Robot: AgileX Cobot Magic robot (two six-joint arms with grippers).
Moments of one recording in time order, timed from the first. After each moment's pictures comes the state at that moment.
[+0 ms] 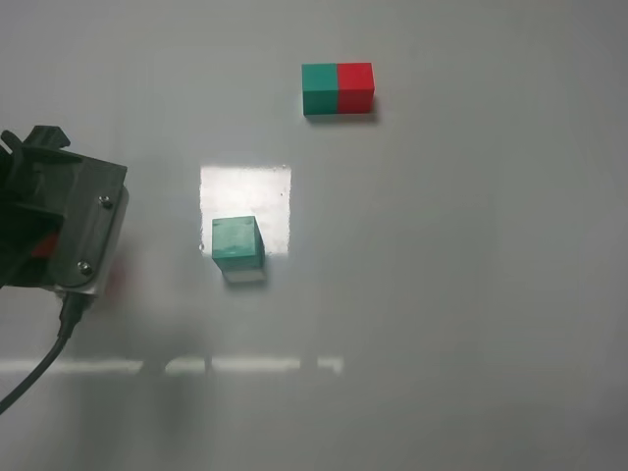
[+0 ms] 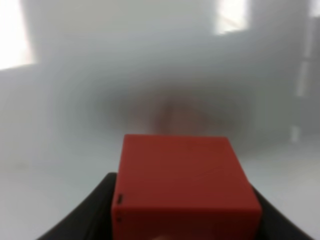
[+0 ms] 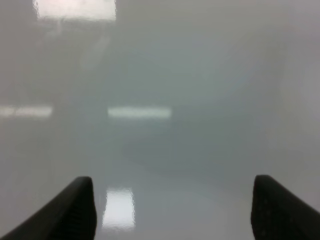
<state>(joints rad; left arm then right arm) -0.60 1.29 -1.29 0.40 1.18 0.92 -0.05 0.00 -0.50 0.08 1.05 -0.09</state>
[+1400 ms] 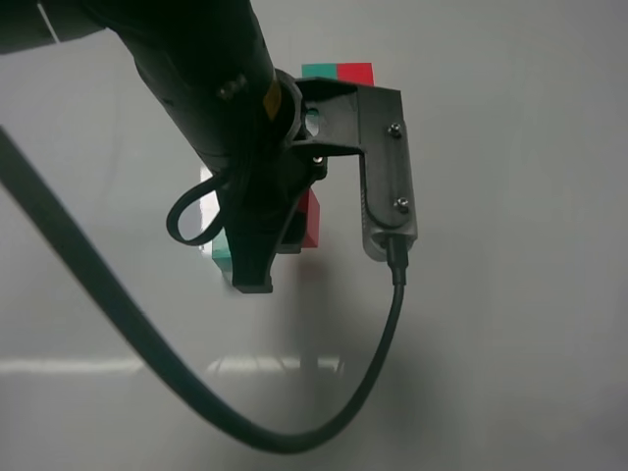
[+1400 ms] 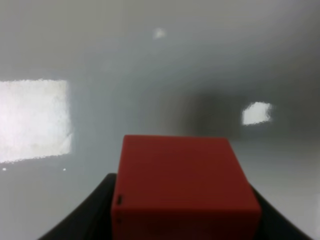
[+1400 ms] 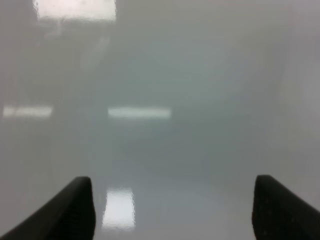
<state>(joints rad) -1.02 1.70 -1.77 0.46 1.22 0.59 -0.05 0.00 -0.50 0.08 1.05 -0.09</state>
